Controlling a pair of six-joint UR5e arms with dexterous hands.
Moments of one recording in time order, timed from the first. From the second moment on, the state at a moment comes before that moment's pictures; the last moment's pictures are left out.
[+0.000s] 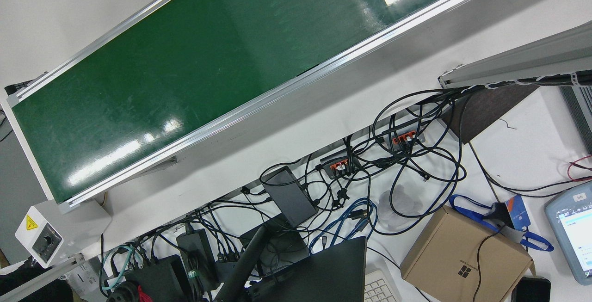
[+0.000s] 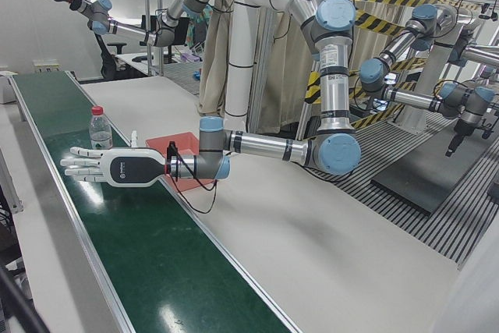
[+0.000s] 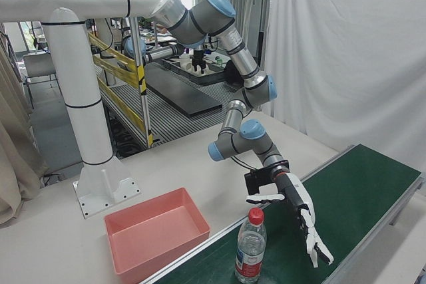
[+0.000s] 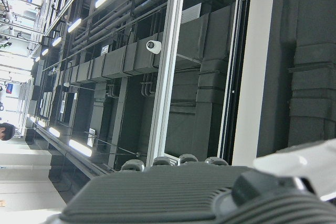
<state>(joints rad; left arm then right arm) -0.90 -1.94 -1.74 0.15 1.25 0.43 1.95 -1.50 1.49 -2.61 -1.55 -0.04</state>
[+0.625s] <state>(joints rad) -0.87 -1.97 -1.73 0.16 1.25 0.44 1.95 -1.50 1.49 -2.61 -1.55 -0.04</state>
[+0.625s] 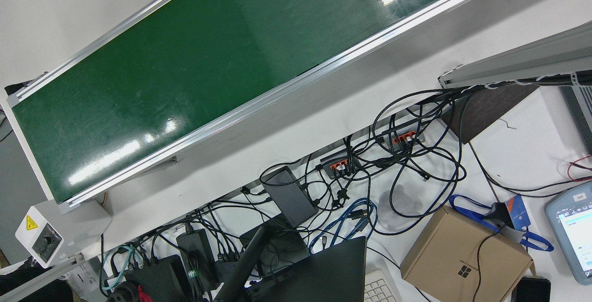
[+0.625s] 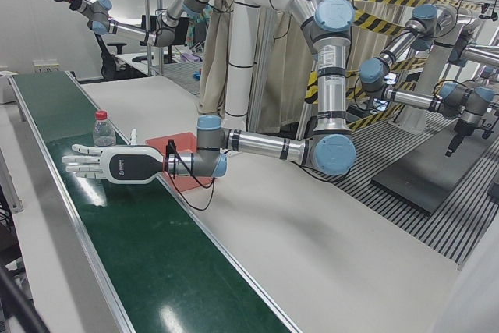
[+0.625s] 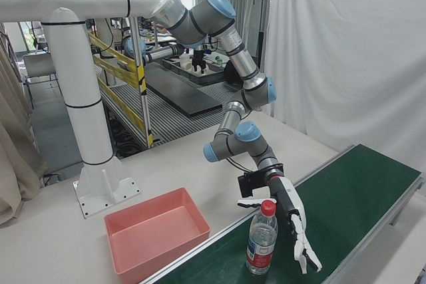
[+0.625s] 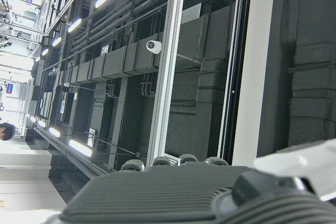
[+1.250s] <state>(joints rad) -0.86 -2.00 -1.73 0.24 1.23 0.42 1.95 -1.50 1.49 -2.61 -1.55 -0.04</state>
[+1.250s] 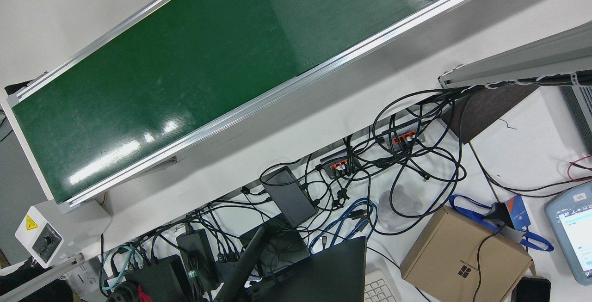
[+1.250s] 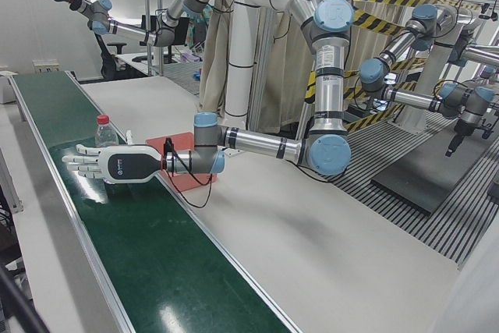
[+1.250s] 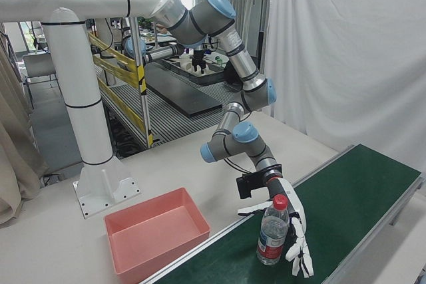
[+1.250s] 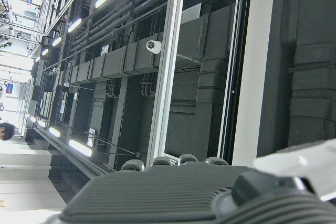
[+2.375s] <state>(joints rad) -0.84 -1.90 -2.09 0.52 1.16 0.39 1.95 -1.50 1.49 -2.61 -1.55 -0.04</state>
